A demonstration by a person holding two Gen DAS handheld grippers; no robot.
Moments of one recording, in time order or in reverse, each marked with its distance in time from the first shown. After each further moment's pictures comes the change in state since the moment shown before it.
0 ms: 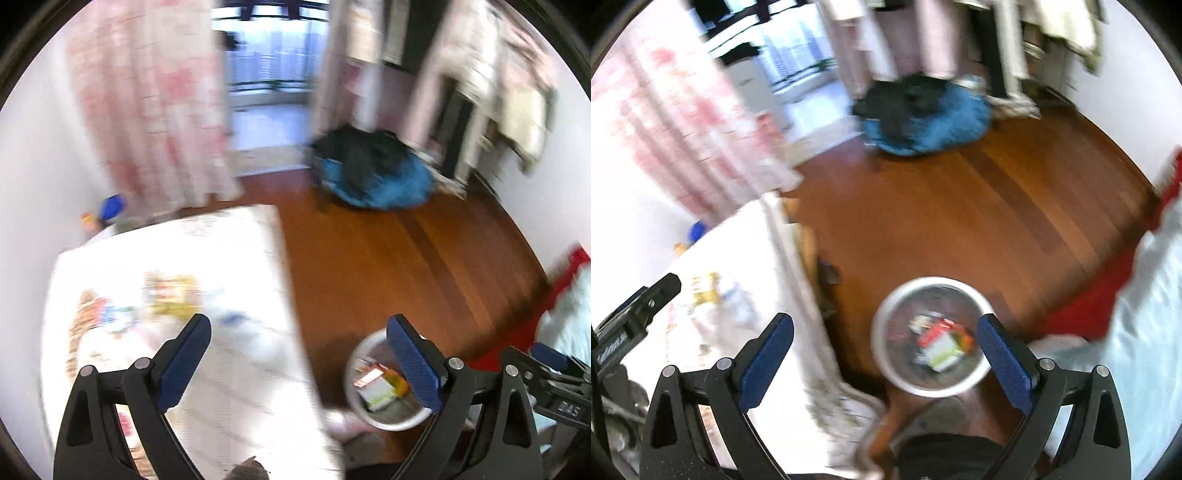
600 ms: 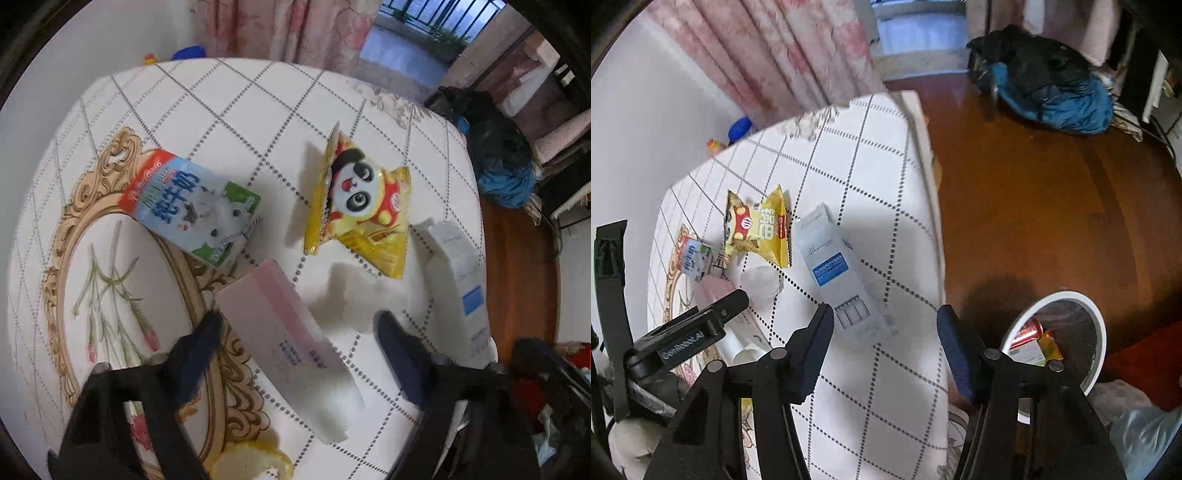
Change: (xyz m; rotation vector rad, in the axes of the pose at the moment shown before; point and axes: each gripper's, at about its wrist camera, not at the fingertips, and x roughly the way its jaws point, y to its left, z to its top) left arm 0.162 0.188 -0.061 -0.373 0.338 0.041; right arm 0.188 0.213 0.000 -0.273 0.291 0.072
